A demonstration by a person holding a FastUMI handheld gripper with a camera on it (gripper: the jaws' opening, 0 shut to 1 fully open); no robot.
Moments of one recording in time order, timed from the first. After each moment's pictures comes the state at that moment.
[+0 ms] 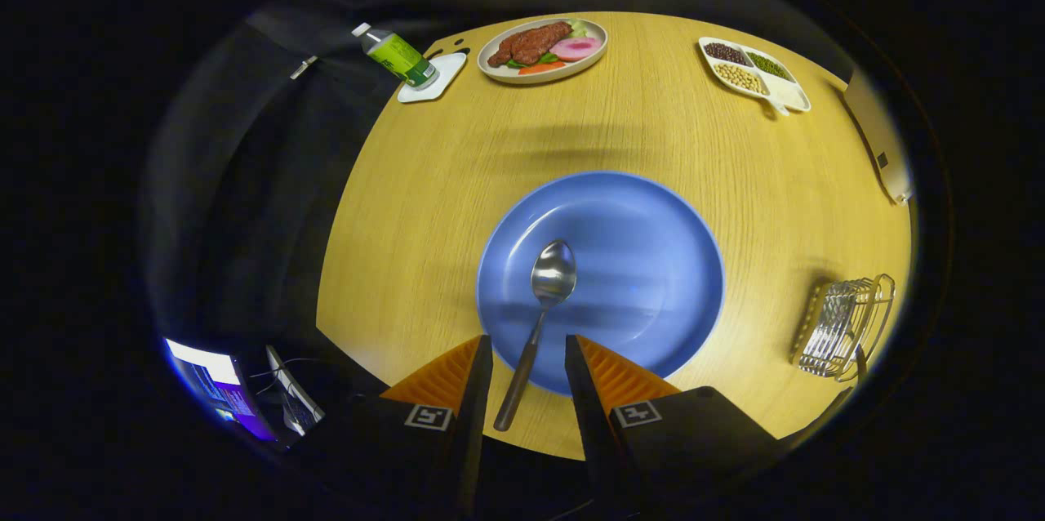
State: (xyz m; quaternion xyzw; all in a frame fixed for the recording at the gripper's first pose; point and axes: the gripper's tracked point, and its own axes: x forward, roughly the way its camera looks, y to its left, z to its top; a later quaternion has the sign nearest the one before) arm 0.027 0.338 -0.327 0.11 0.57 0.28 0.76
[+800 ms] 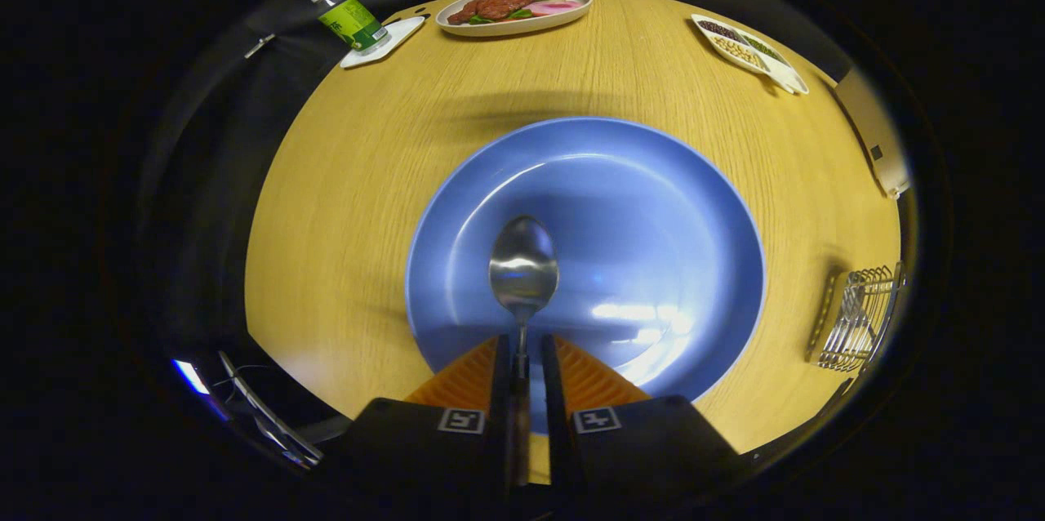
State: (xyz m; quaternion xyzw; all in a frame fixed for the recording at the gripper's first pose) arm 0.039 0.343 -0.391 0.04 0.58 0.22 0.78
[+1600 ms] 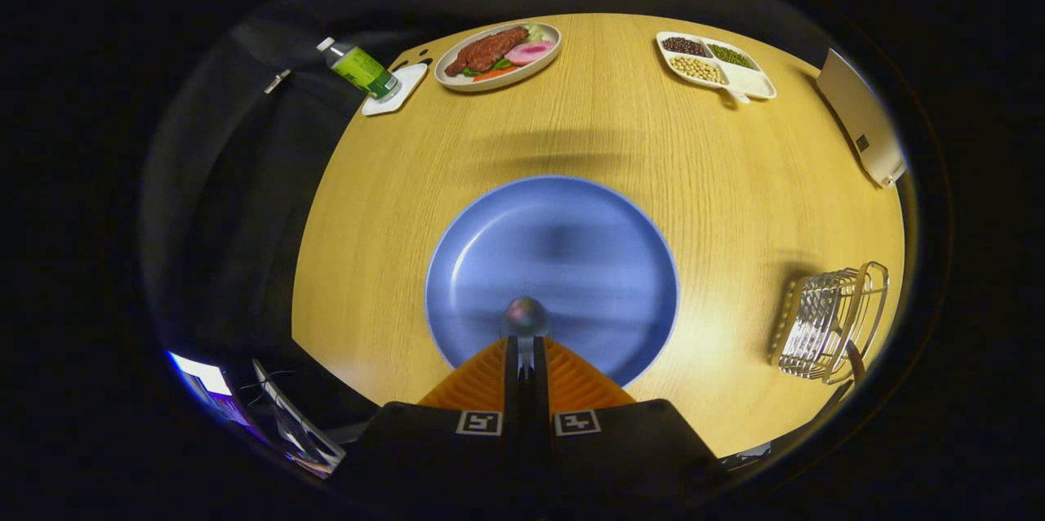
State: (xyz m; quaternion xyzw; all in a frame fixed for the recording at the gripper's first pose) arm 0.050 0.289 -0.318 0.12 0.55 0.25 0.79
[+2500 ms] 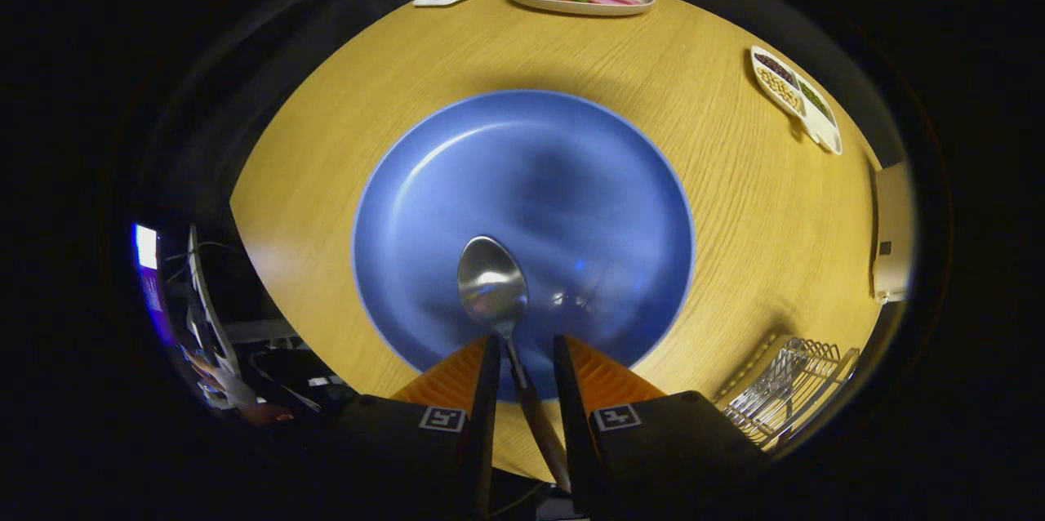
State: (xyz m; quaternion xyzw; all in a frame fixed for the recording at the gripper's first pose) arm 0.025 0.269 -0.408 -0.13 0.57 0.34 0.74
